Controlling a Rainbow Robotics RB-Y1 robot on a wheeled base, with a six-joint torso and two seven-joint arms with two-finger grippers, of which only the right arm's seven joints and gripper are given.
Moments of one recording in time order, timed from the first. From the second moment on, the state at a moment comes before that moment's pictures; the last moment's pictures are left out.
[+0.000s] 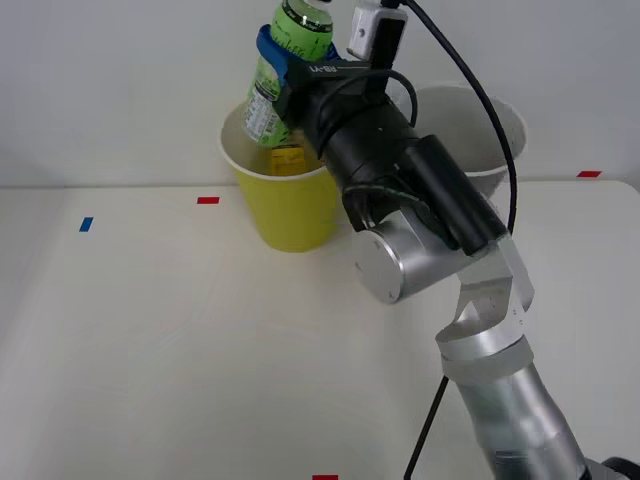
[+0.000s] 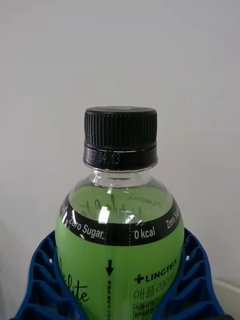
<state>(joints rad) -0.46 0.02 0.29 -1.81 -0.23 0.24 1.38</state>
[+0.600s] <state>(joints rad) -0.67 0.02 0.25 -1.53 -0.20 0.20 1.41</state>
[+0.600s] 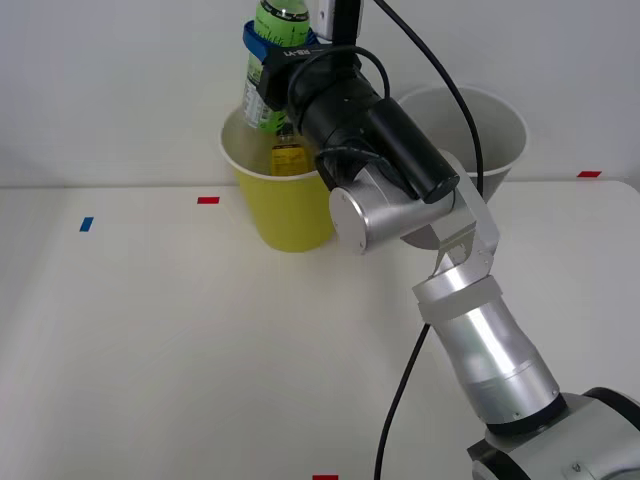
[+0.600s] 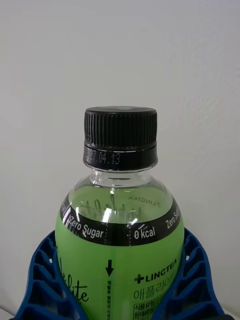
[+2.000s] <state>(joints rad) -0.67 0.02 0.26 -1.52 -0.21 0.15 1.39</state>
